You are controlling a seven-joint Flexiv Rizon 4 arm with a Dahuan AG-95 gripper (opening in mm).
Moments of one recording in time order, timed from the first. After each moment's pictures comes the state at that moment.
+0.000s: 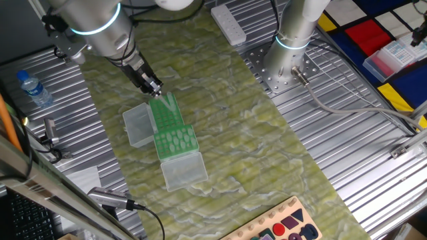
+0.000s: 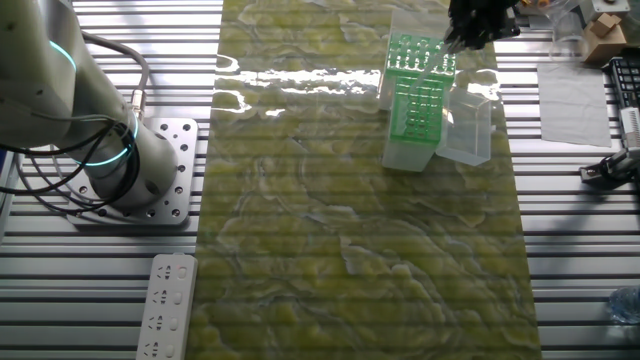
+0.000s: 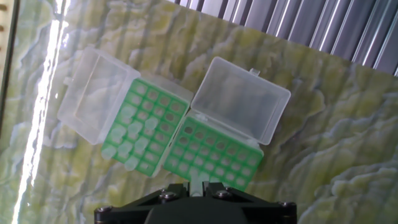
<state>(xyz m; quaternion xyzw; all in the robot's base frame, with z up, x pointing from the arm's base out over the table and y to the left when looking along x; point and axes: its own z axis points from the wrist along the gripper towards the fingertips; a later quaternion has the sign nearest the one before) 0.552 0.079 0.277 0.16 -0.98 -0.03 0.10</state>
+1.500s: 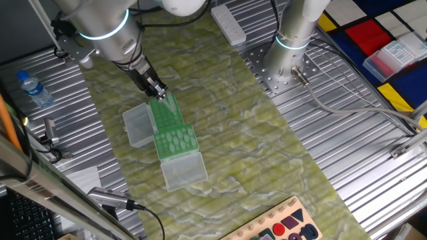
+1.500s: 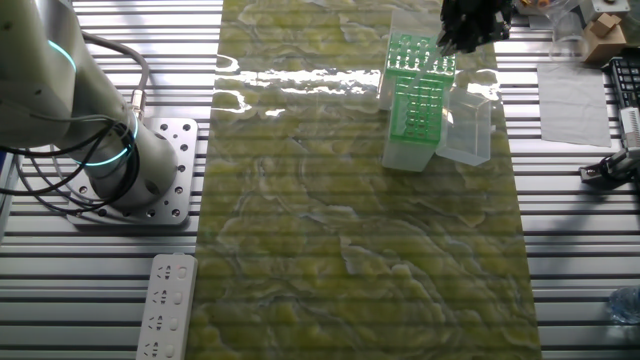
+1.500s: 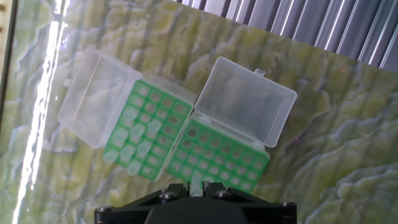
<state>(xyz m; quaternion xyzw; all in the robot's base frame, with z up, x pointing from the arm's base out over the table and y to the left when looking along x) 0.543 0.083 0.262 0.16 -0.98 -0.03 0.09</state>
